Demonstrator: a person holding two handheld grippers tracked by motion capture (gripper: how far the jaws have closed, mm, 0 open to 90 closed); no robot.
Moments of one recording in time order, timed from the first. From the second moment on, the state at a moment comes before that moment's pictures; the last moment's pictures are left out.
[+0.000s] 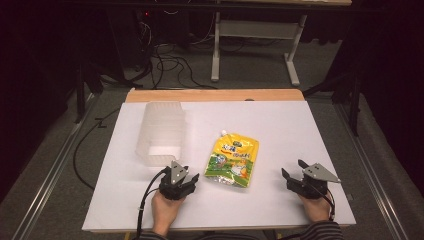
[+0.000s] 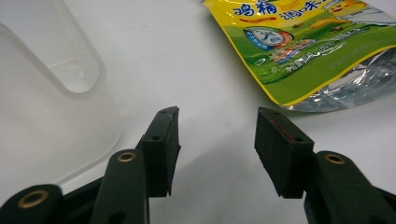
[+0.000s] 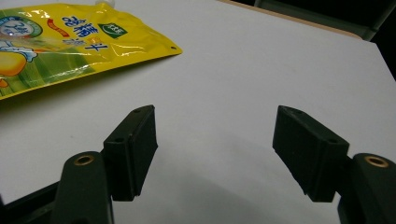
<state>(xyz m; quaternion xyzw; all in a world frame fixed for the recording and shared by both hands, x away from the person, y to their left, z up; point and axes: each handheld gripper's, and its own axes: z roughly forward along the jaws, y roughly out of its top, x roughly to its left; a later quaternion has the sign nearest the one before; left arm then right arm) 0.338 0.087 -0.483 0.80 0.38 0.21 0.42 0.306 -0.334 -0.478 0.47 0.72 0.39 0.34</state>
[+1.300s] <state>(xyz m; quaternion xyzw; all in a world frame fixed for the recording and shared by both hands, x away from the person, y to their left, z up) 0.334 0.088 -0.477 0.79 0.38 0.20 0.44 0.306 -0.334 -0.478 0.46 0.72 0.39 0.34</state>
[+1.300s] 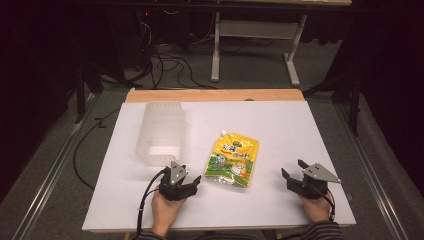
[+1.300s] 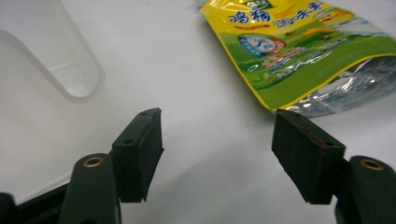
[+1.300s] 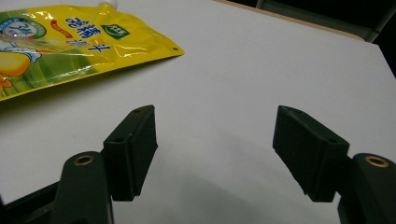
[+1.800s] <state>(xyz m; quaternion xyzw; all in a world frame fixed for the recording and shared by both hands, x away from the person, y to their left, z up) 0.333 0.085 -0.457 0.80 0.36 0.19 0.45 0.306 -0.334 -0.478 0.46 0.72 0.39 0.34</state>
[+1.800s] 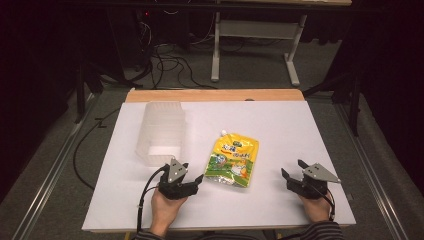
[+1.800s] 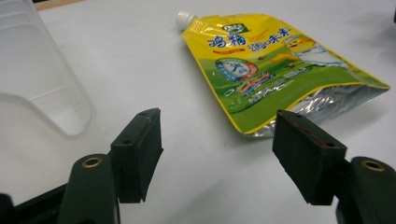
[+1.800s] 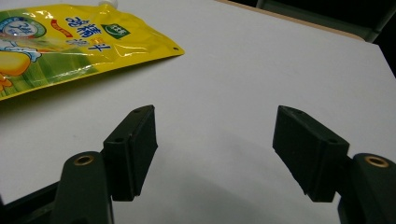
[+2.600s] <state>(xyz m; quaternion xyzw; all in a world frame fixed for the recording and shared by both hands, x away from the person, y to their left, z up) 0.359 0.056 -0.439 0.81 0.37 0.16 0.43 0.306 -0.334 -0.478 0.46 0.72 0.39 0.34</state>
